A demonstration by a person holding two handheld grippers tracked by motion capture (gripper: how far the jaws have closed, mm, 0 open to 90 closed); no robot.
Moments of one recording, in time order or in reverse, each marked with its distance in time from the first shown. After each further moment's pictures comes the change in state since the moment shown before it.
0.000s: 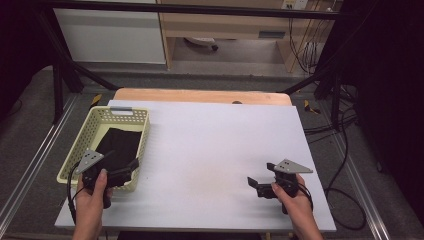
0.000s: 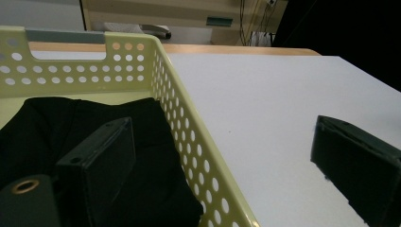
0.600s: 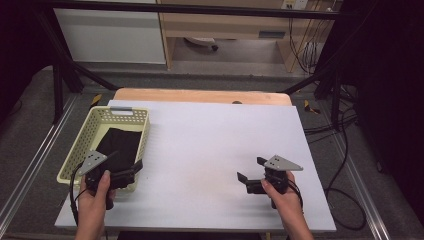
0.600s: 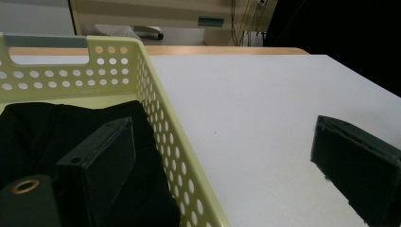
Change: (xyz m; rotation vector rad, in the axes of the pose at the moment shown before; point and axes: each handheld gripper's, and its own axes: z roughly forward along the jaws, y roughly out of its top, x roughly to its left) left arm -0.013 0.002 -0.002 0.000 -0.031 0.013; right arm 0.020 0.018 0.017 -0.071 0.023 -0.037
